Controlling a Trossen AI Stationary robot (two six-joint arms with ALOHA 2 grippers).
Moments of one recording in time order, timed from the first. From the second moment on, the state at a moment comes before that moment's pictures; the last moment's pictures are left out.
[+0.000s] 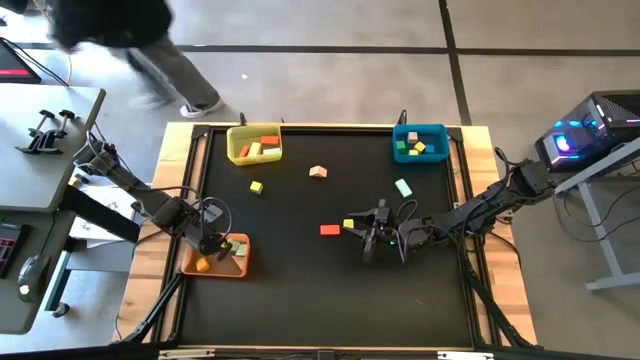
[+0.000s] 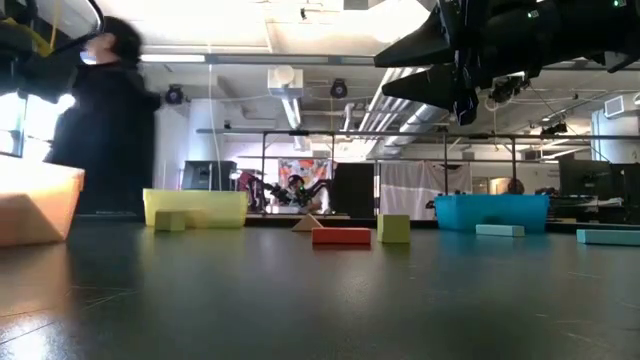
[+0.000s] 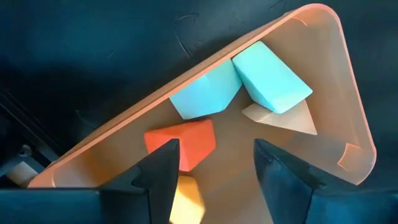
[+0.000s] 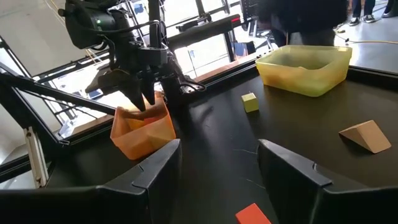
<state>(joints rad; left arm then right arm) -0.60 0.89 0.61 -1.07 -0.06 -1.58 0.36 1.49 0.52 0.81 0.64 0.40</state>
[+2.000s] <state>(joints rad) -0.04 1.30 0.49 0.41 -0.79 -0.15 0.39 1.21 0.52 0.39 0.69 0.29</state>
